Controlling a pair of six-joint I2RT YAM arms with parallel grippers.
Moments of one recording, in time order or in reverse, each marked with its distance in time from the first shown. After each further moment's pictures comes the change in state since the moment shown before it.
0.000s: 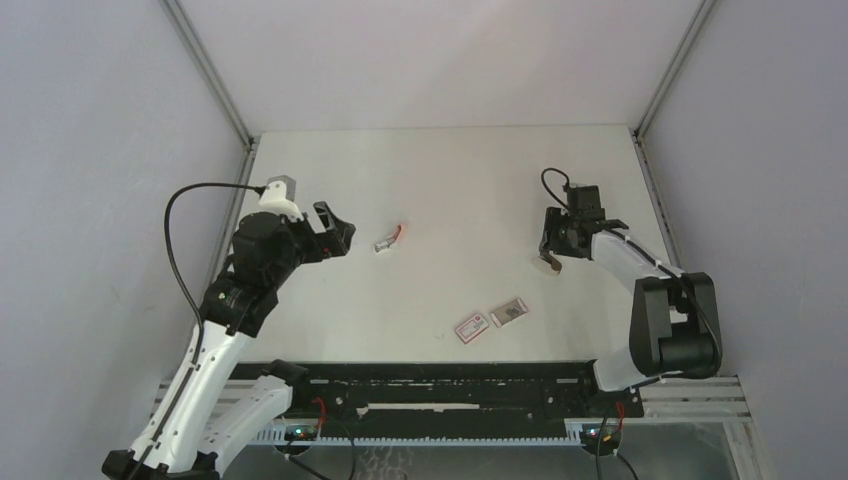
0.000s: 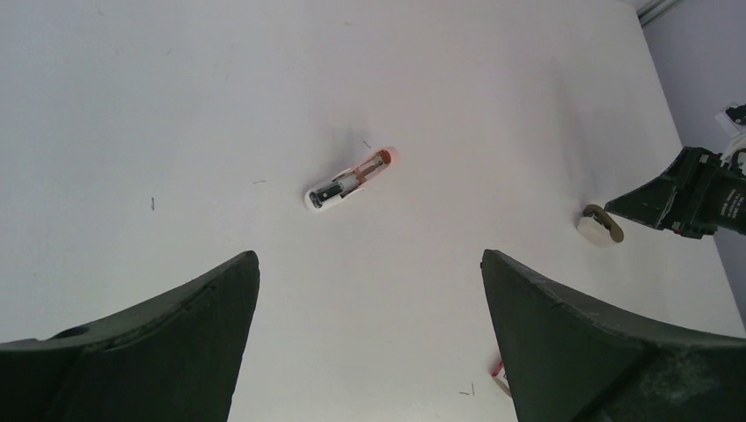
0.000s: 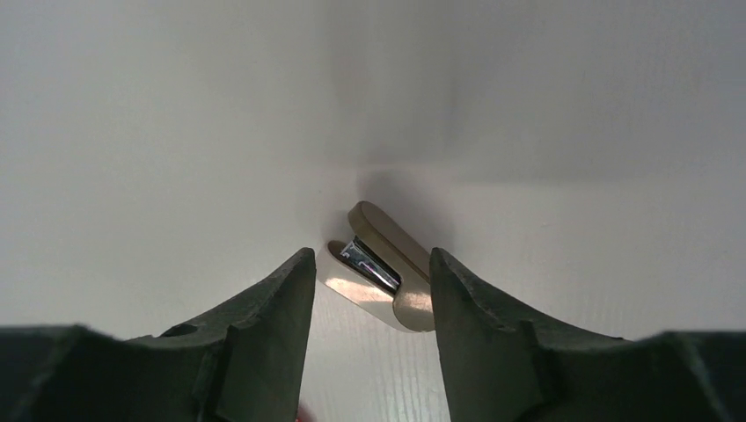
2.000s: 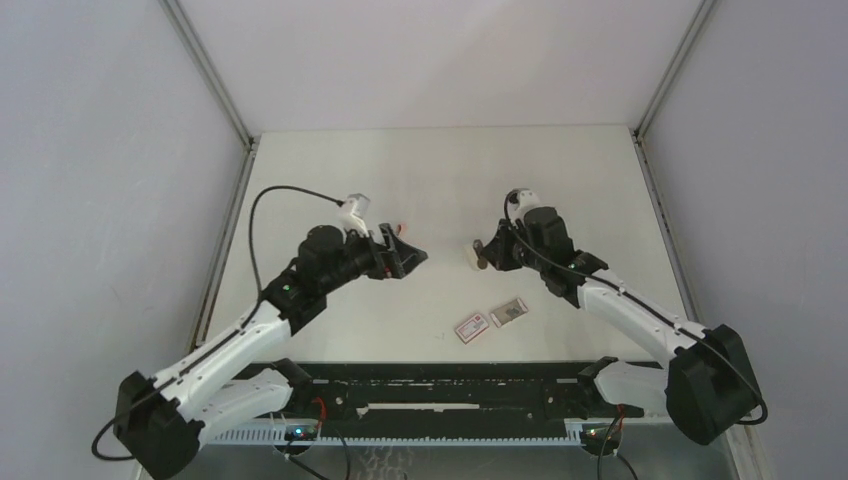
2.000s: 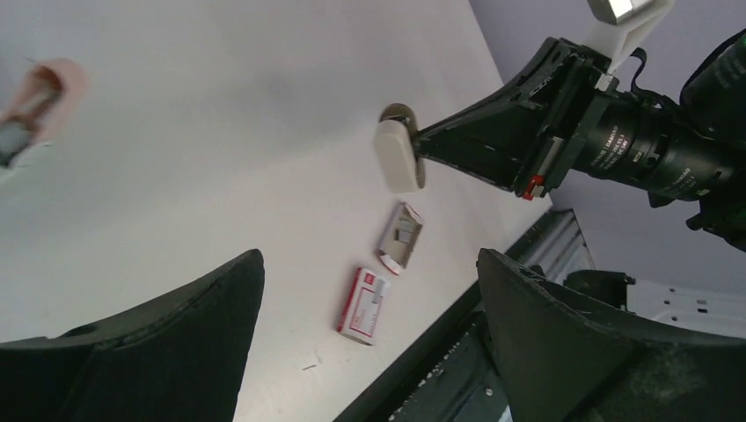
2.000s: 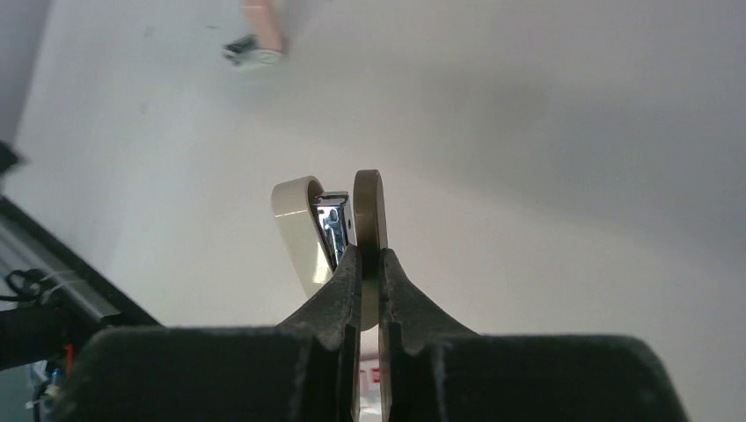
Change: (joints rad) left arm -0.254 0.140 -0.247 0.446 0.213 -0.224; right arm 0.401 -0.272 -0.136 0.199 -0.134 0.143
